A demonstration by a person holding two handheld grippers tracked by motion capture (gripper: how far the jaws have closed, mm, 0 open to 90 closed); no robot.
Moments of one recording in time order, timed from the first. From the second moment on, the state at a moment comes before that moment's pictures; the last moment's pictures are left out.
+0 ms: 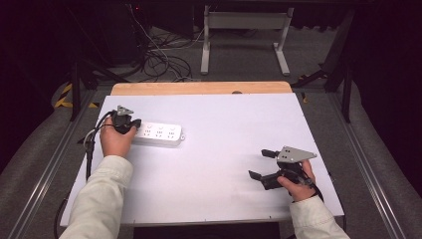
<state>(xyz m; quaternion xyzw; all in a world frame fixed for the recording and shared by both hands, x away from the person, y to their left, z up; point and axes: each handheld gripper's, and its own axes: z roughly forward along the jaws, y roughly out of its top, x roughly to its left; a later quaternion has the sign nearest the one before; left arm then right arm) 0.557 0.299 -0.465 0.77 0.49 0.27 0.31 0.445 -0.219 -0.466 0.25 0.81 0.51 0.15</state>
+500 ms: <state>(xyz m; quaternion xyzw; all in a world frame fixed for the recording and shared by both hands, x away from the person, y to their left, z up) 0.555 0.303 -0.470 0.74 0.52 0.26 0.35 0.443 -0.220 -0.466 0.25 0.81 0.51 0.14</state>
